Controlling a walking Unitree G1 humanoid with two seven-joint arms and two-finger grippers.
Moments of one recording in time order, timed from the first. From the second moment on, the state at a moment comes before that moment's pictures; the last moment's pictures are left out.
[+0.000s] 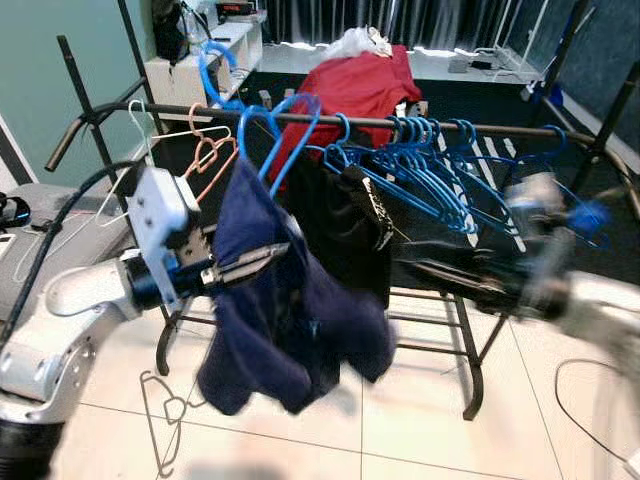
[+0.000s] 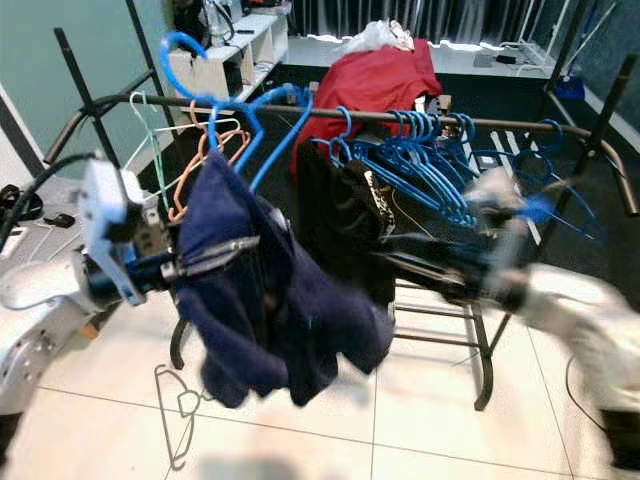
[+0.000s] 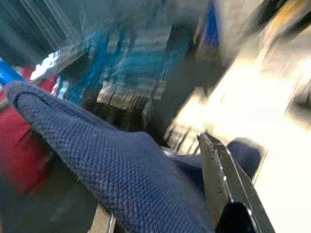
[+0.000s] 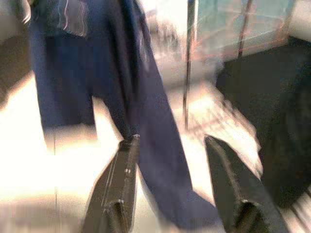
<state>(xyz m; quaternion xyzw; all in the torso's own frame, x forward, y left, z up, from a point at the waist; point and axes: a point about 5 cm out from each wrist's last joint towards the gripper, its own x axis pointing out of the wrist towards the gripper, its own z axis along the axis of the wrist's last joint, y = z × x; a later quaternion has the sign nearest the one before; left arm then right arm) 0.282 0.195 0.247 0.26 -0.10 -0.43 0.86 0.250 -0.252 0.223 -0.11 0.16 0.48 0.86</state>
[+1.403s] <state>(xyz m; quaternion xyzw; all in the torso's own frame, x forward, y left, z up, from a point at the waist) 0.247 0.152 0.257 0.46 0.01 -0.72 0.52 0.250 -0.189 0.271 -0.17 0.00 0.65 0.74</state>
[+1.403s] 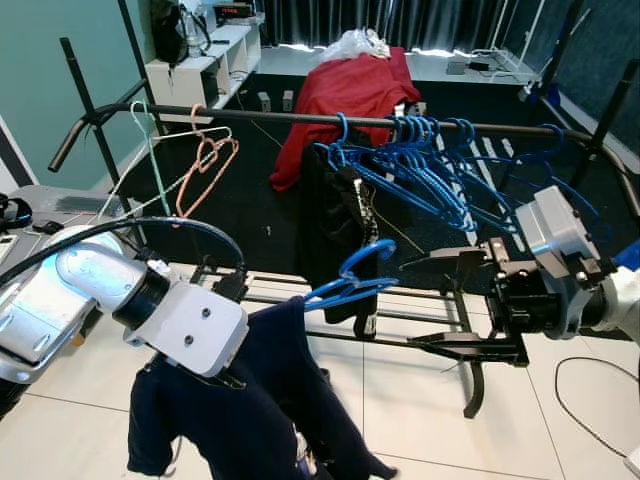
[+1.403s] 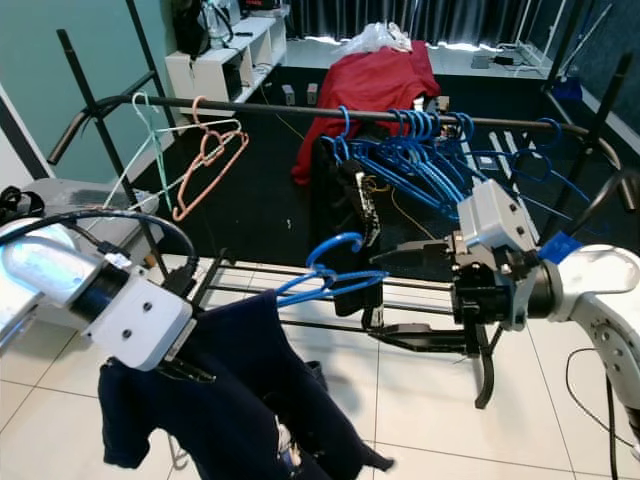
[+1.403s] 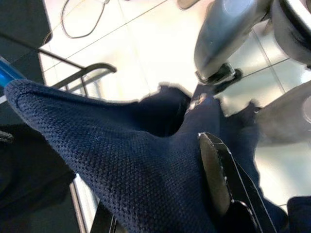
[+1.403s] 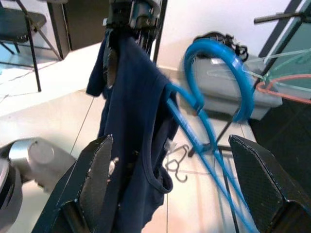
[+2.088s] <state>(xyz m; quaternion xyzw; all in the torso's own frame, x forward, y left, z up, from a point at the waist) 0.232 0.131 0.267 0.39 -0.05 -0.78 0.48 0.251 -0.165 0.246 -0.16 0.00 0.65 0.75</state>
